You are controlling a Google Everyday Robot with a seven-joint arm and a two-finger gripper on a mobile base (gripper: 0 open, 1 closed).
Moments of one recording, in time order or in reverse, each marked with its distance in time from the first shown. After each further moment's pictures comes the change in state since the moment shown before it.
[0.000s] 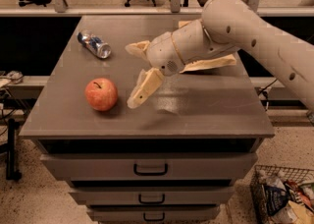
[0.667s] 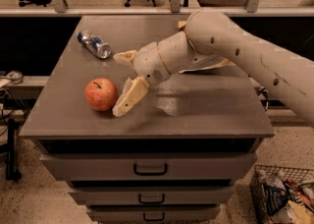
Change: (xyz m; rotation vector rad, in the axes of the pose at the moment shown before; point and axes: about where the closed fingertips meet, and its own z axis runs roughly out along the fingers) arm -0.005 0.011 0.039 -0.030 -0.041 0.032
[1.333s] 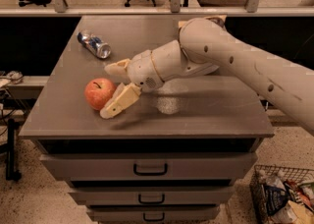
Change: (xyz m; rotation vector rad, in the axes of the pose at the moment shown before) arm 0.001 0.011 0.021 -0.007 -0.028 0.030
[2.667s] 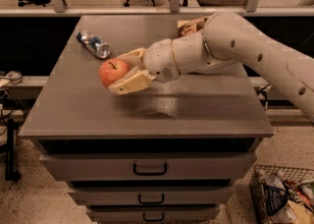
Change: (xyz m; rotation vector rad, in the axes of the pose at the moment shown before) arm -0.016 -0.013 -0.049 0.119 -0.065 -0.011
